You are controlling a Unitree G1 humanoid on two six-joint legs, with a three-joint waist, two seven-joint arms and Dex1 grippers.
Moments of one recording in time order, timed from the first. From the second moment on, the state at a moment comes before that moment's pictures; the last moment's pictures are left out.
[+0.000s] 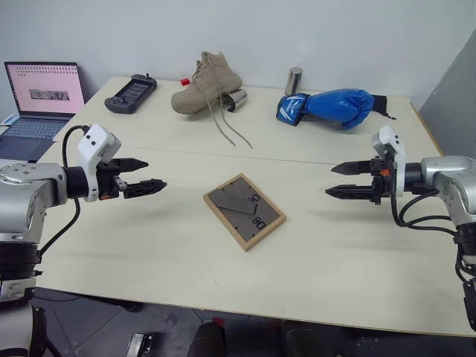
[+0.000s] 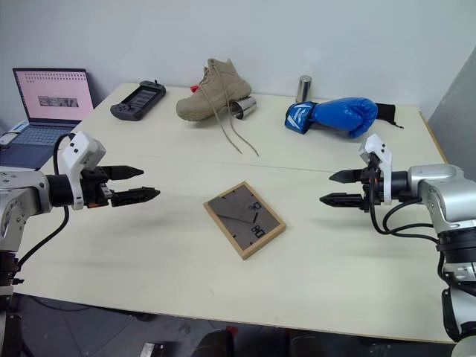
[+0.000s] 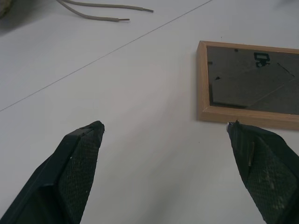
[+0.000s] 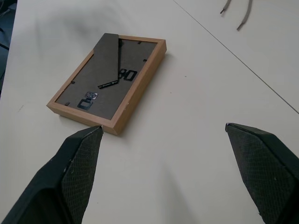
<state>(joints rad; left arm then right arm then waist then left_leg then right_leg) -0.55 1.02 0.13 0.17 -0.41 0.67 -1.11 -0.75 -0.85 0.06 0.22 0.42 0.66 1.29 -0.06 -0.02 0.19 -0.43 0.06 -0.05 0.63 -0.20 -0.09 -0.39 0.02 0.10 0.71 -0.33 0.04</state>
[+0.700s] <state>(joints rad) -0.57 1.01 0.12 0.19 -0.41 0.65 -1.10 -0.74 -0.85 0.07 0.20 0.40 0.65 1.31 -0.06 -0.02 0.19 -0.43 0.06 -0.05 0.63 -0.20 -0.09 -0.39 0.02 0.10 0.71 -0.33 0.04</state>
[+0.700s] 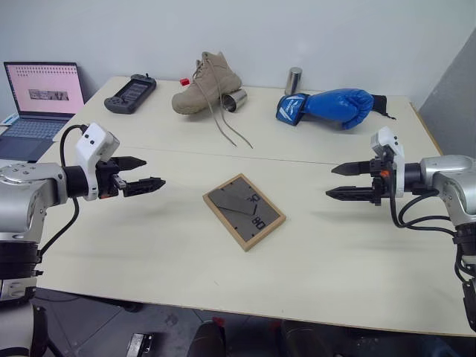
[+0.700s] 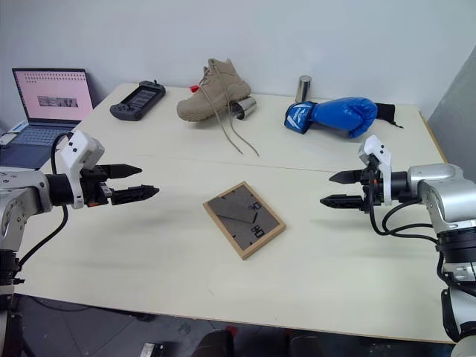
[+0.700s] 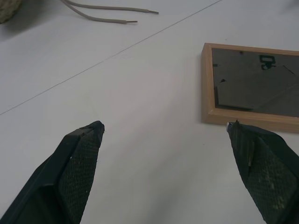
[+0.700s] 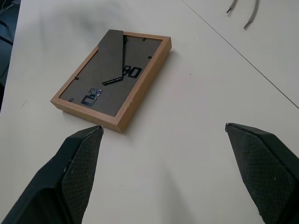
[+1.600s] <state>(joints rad) -0.48 0.86 0.02 0.12 -0.36 0.56 -1.08 -0.76 -0.59 0.19 0.43 0.21 0.39 1.21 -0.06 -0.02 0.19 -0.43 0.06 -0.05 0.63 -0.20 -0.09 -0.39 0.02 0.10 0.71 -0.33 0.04</state>
